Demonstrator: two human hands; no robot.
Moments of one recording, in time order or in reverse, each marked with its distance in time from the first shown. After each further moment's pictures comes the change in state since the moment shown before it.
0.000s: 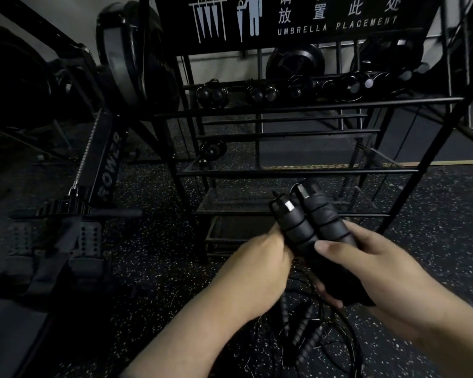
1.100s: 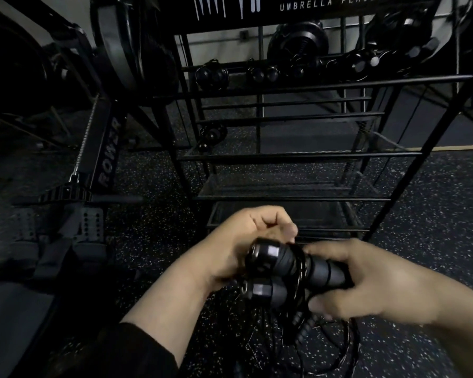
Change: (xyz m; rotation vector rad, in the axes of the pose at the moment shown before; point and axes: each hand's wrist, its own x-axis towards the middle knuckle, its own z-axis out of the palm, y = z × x) left_hand 0.003 -0.020 -0.021 -0.820 -0.307 -0.007; right_hand -0.005 0.000 -0.011 -0.519 -0.459 0.037
